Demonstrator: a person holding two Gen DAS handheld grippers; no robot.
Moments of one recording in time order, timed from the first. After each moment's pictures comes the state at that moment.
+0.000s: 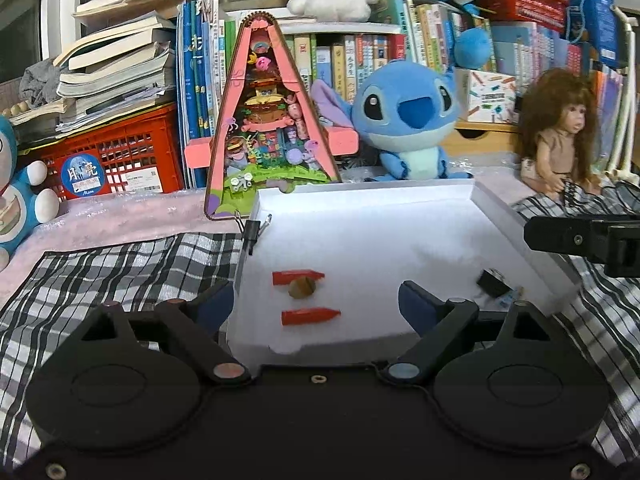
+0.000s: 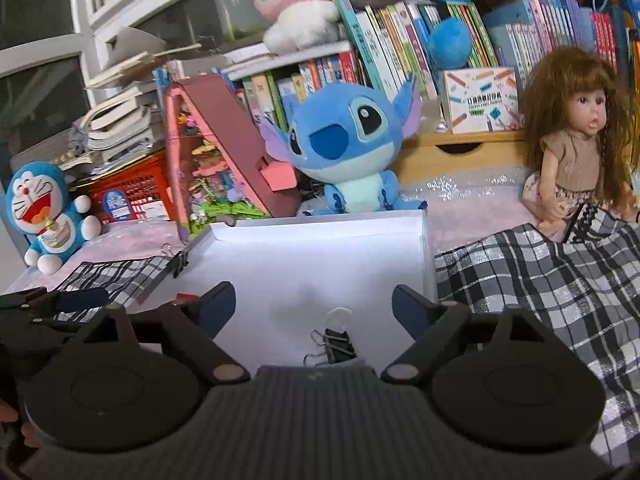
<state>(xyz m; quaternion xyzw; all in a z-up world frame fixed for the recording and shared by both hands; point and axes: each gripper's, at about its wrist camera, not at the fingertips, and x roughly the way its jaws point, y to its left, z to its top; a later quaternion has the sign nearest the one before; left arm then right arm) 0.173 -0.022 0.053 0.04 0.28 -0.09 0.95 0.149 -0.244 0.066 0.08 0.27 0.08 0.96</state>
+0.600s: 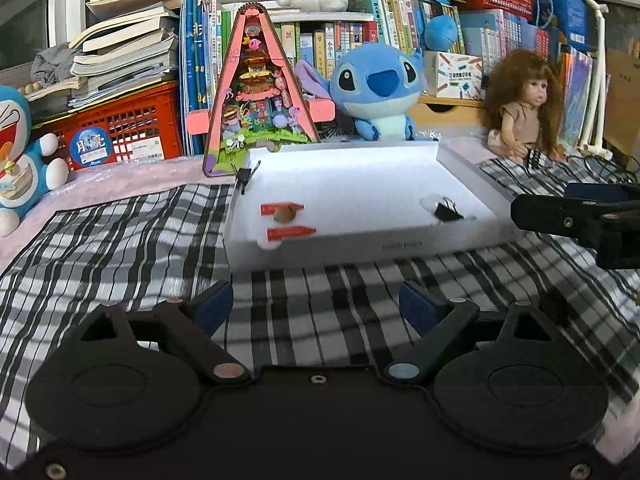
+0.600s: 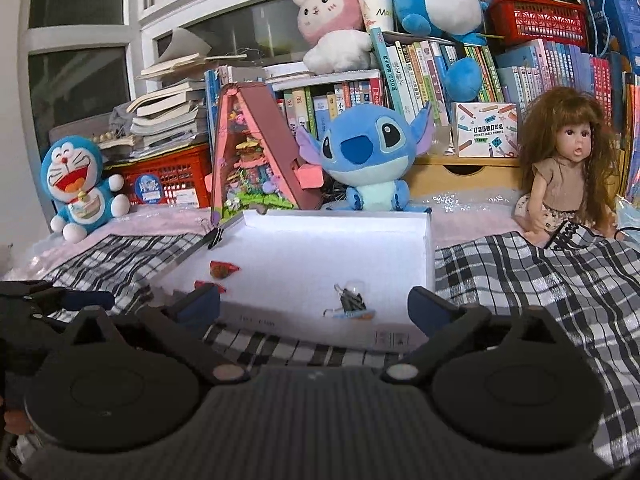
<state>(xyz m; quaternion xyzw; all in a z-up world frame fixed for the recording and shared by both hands) 0.087 -0.013 0.034 0.04 0.29 -0.11 0.95 0.073 -0.233 0.062 0.03 0.24 0.10 0.97</state>
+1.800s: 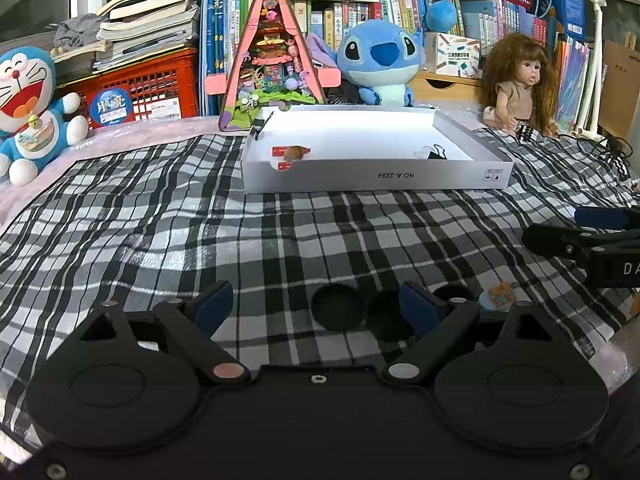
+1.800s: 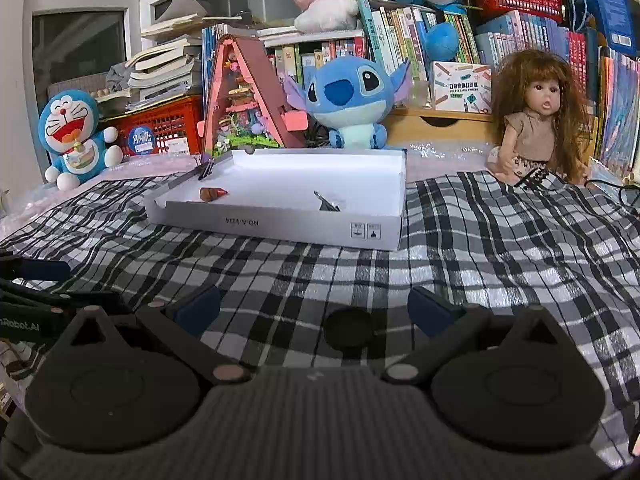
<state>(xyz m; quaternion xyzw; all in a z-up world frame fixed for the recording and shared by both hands) 0.025 0.004 0.010 0.02 0.31 -0.10 0.95 0.019 -0.246 0.021 0.01 0.27 0.08 0.96</state>
